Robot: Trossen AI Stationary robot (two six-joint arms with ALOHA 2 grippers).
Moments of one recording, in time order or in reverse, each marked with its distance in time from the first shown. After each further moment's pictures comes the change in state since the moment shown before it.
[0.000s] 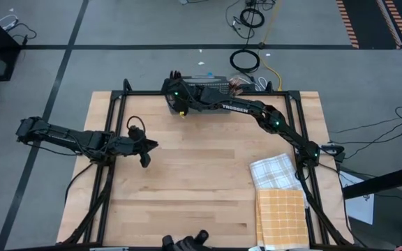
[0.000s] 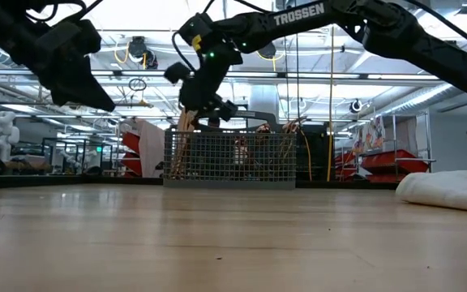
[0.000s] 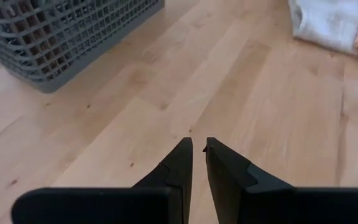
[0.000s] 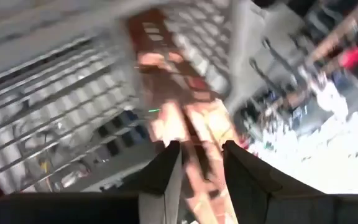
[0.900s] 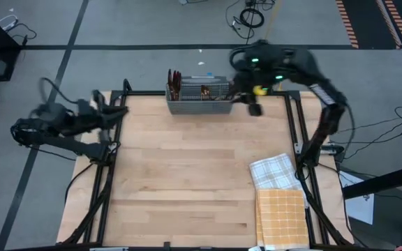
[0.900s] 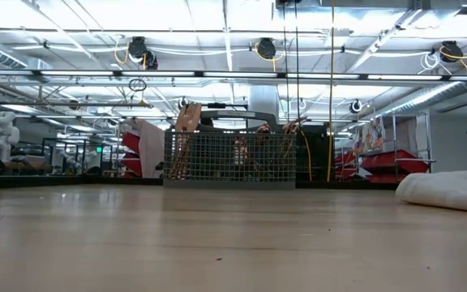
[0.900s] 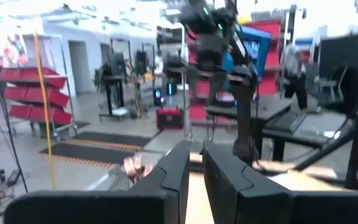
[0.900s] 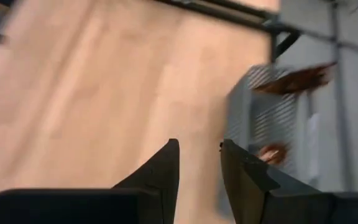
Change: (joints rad) left arm 0.000 -0.205 0.479 0.098 -0.013 0.606; right arm -0.065 -0.686 0.002 -0.926 -0.840 1.417
